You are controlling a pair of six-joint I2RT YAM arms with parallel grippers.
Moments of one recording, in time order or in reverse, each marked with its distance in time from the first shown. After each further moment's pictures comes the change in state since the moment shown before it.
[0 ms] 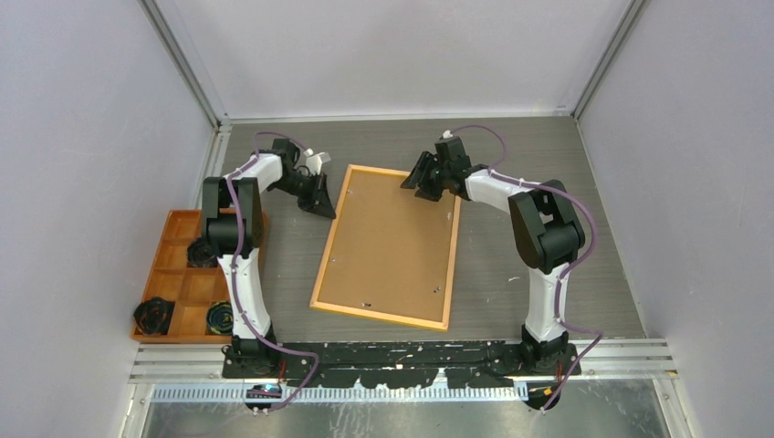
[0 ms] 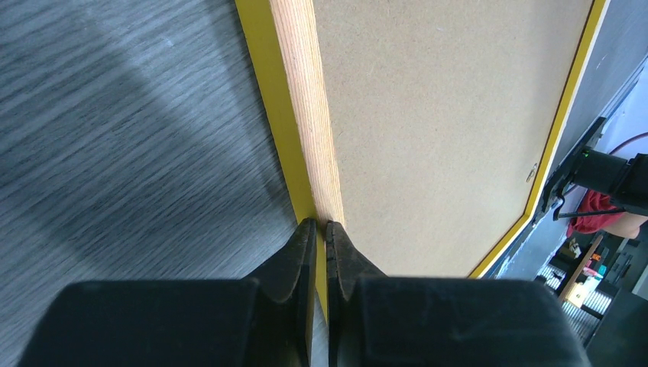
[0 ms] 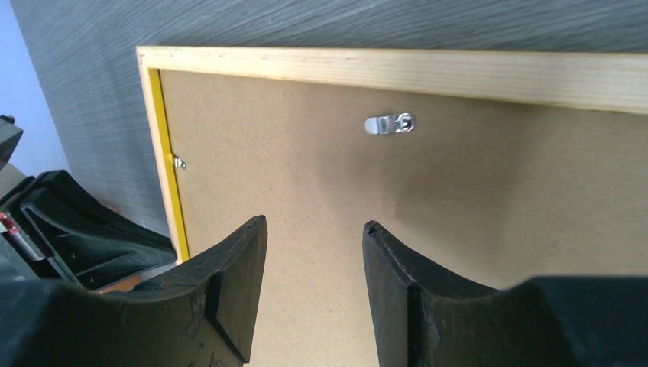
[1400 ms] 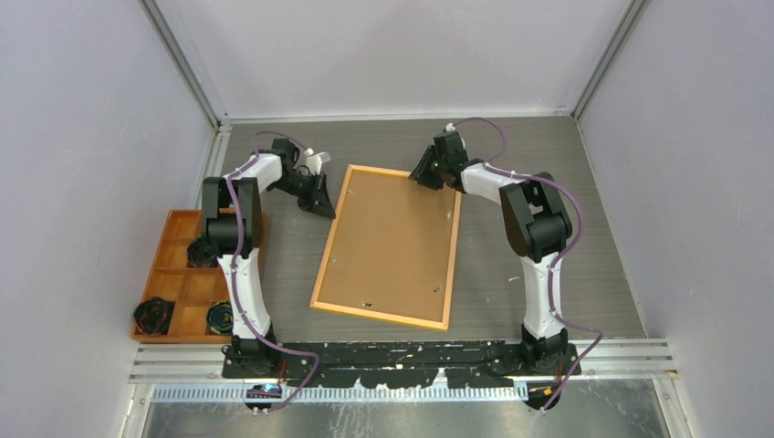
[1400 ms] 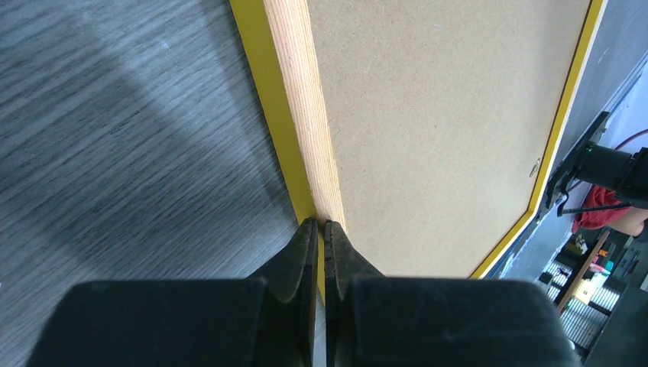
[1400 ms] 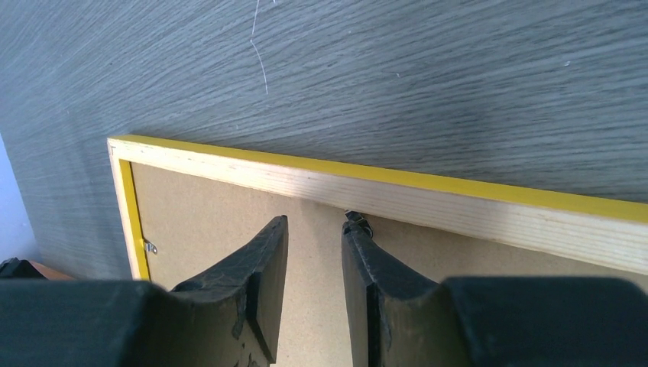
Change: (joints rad) left arm 0.002 0.000 0.000 -0.002 0.007 0.022; right arm -0.019 0.130 0.126 0.031 0.126 -0.030
